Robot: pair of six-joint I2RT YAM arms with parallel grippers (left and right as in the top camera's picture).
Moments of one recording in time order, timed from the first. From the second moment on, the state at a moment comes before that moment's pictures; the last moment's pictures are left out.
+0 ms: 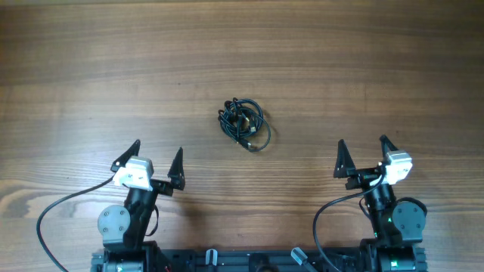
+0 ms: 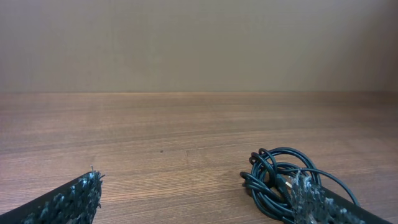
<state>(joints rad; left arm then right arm) 0.06 0.01 0.01 -0.05 0.28 -0.06 0.02 0.02 0.01 0.00 -0.12 0.13</state>
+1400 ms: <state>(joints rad) 0.06 0.01 0.01 -0.05 0.28 -0.06 0.02 0.02 0.01 0.00 -0.12 0.22</state>
